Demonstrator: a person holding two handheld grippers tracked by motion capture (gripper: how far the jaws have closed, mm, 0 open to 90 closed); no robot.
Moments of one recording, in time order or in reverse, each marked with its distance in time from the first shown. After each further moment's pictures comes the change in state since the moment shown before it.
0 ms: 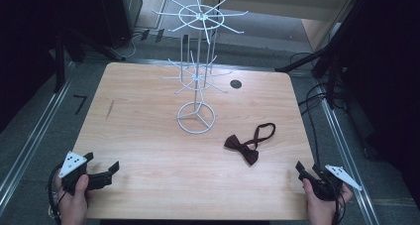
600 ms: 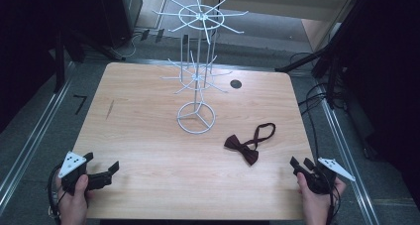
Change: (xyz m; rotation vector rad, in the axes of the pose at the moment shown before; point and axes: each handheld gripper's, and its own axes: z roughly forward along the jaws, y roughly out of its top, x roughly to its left) left arm 0.000 0.000 0.000 -0.005 -0.002 -0.003; right arm 0.028 0.018 0.005 0.058 0.053 -0.011
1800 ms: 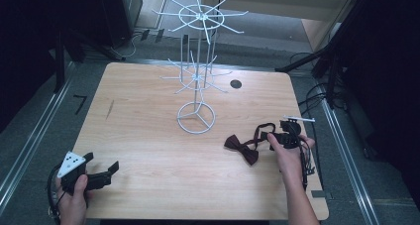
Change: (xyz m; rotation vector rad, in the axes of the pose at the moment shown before) left arm 0.001 0.000 0.000 0.000 -0.011 -0.009; right arm 0.075 0.082 0.091 0.387 -0.008 0.040
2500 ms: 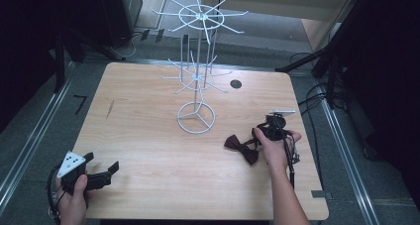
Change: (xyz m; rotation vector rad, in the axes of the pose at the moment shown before) left arm 0.000 0.000 0.000 0.000 -0.006 0.000; right arm 0.026 0.012 0.040 0.128 -0.165 0.029
